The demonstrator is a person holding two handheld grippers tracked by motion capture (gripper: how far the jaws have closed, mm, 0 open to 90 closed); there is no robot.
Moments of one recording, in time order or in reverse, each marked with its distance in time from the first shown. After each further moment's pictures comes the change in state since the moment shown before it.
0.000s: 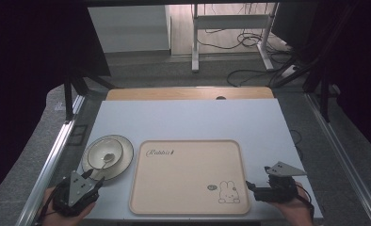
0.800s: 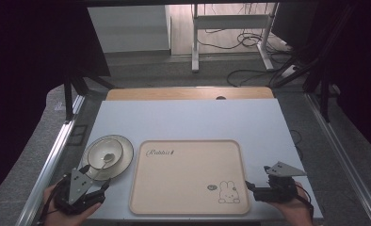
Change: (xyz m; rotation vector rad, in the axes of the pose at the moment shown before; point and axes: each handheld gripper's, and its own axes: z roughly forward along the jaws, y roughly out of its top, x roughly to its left) left arm -0.003 0.012 -0.006 -0.025 -0.001 -0.033; right arm 0.001 0.001 0.000 -0.008 0.002 -0.003
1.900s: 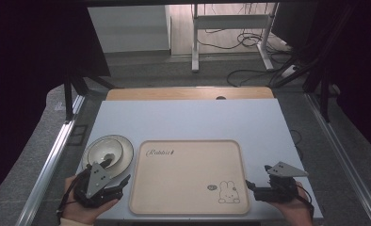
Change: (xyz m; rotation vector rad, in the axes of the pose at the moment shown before) left arm -0.023 0.039 0.011 -0.064 -0.131 0.047; right arm 0.000 0.001 -0.003 -0.026 -0.002 0.003
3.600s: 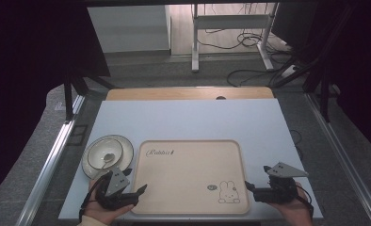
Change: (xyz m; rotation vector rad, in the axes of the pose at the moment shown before) left arm -0.027 -0.019 0.048 0.048 -0.193 -0.047; right arm 0.002 0.000 -0.001 -0.005 0.021 0.006
